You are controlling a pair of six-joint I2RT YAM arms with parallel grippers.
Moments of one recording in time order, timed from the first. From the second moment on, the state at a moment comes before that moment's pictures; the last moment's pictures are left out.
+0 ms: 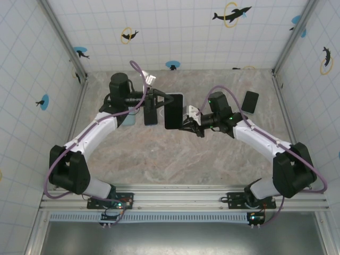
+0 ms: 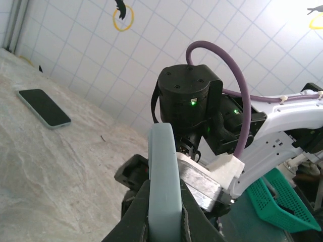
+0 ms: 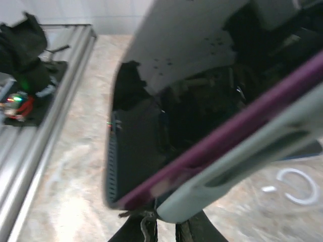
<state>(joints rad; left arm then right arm) -0.39 1.46 1.13 0.20 1.22 -0.45 0.56 1.42 0.96 -0.17 -0.84 -0.60</state>
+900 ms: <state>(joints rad) -0.42 1.46 1.09 0.30 1.10 -0.72 0.49 1.38 0.77 0.46 -0.94 0.04</state>
